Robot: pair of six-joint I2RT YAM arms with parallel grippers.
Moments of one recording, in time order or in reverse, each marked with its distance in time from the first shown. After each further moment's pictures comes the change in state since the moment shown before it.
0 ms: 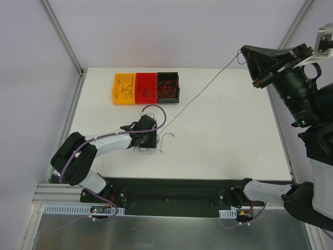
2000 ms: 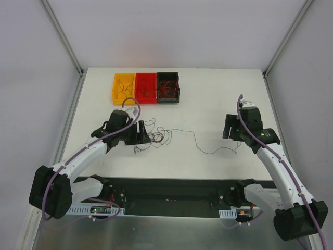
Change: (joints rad) left arm 0.294 -0.404 -0.098 -0.092 0.393 0.064; right arm -0.477 -0.167 -1.175 -0.208 0.029 0.174
